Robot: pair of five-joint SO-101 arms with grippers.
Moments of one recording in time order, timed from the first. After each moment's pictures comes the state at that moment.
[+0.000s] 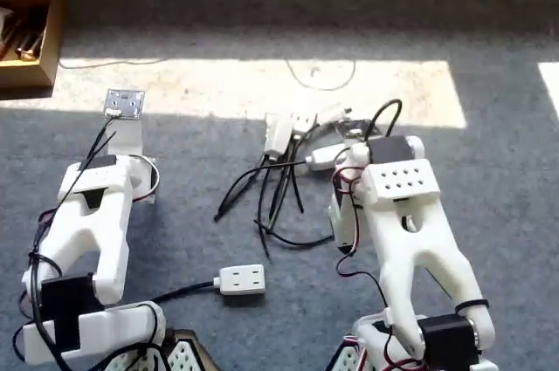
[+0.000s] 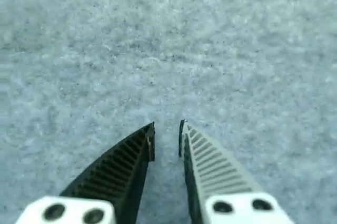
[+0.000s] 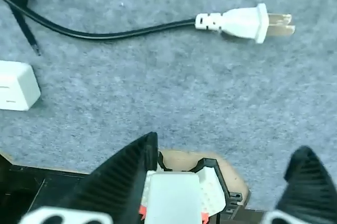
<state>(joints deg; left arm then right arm) -17.9 -9.2 48.3 38.5 -9.3 -15.1 -19.5 31.5 94.8 0.2</state>
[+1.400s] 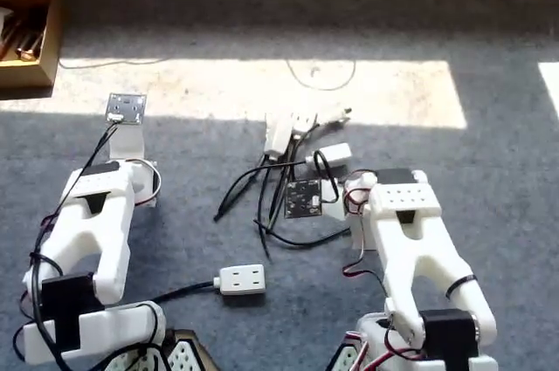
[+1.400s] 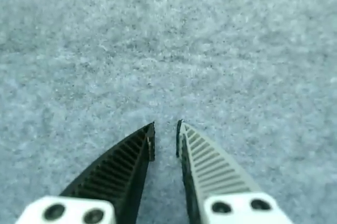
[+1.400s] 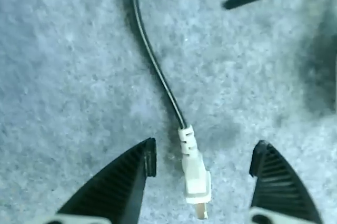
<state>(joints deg) -17.9 -9.2 51.1 34.0 -9.4 -9.9 -16.6 49.9 58.6 87.8</state>
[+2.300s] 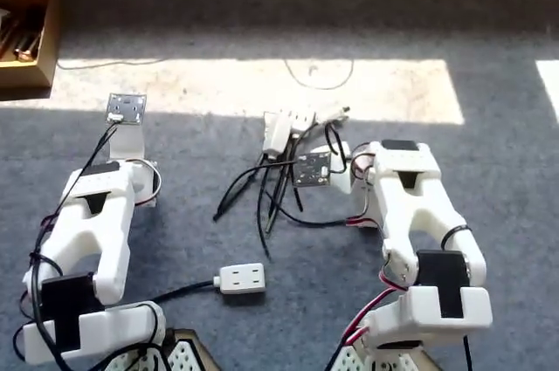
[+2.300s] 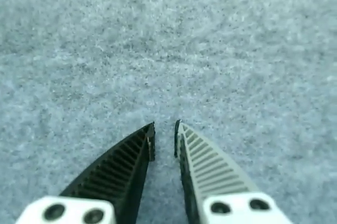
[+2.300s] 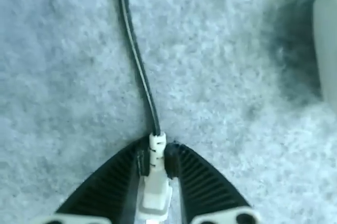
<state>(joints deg) -17.7 -9.2 51.2 34.0 -9.4 -3.3 2.1 35.6 59.1 88.0</state>
